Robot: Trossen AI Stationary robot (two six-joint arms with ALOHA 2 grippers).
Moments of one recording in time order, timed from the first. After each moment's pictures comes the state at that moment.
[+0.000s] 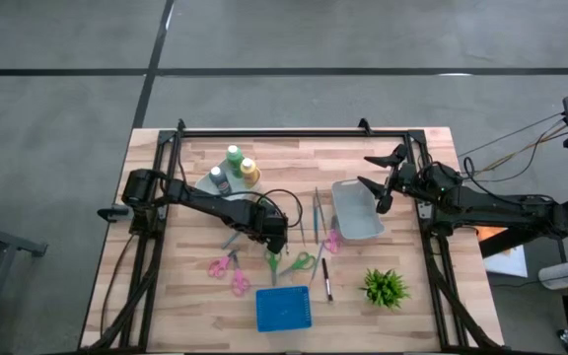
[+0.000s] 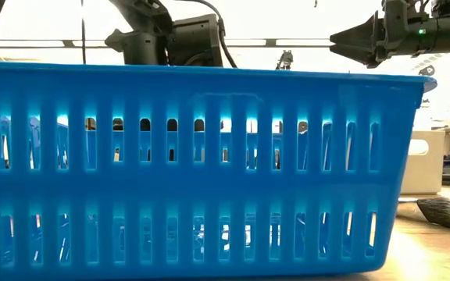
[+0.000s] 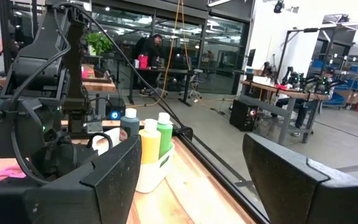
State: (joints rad) left arm -0.09 1.93 1.19 -0.70 -0.13 -1.07; right arm -0.26 0.52 0.24 0.40 0.08 -0.11
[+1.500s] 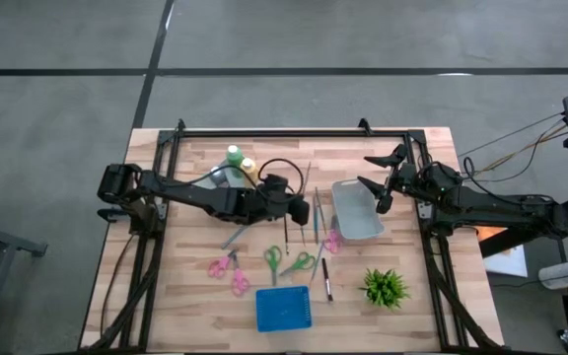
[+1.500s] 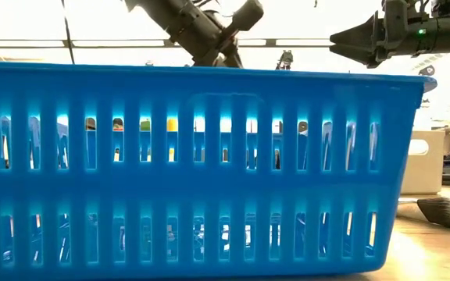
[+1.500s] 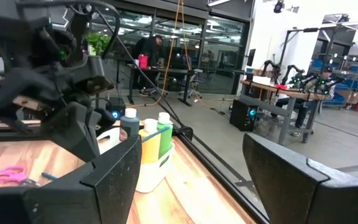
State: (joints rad) left arm -0.07 1.73 1.19 -0.08 -0.52 -0.97; right arm -0.26 0.52 0.24 0.40 0.08 -0.11
